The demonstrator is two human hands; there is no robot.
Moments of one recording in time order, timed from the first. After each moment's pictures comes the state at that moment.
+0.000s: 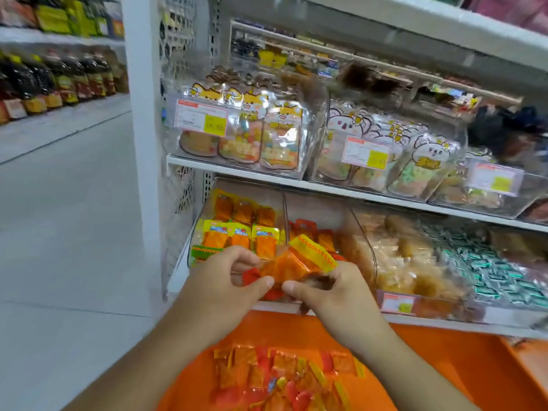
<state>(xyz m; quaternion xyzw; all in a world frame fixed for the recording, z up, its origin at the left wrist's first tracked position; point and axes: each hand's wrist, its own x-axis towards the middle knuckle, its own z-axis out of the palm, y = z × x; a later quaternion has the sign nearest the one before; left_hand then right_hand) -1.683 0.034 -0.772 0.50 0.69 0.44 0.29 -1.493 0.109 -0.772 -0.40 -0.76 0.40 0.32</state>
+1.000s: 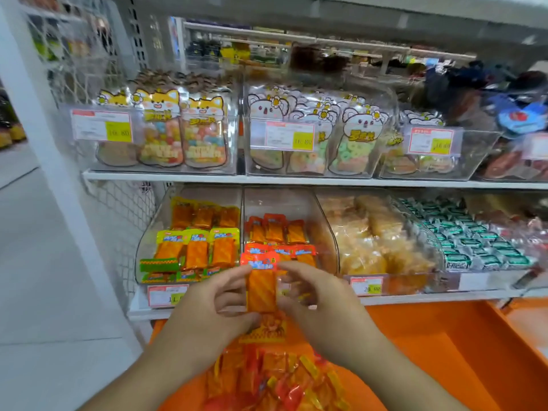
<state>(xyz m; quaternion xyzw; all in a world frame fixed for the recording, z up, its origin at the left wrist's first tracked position) -1.622 0.064 -0.813 0.51 0.61 0.46 0.41 -1.417 0.113 -0.782 -0.47 -0.78 0.30 0.27</state>
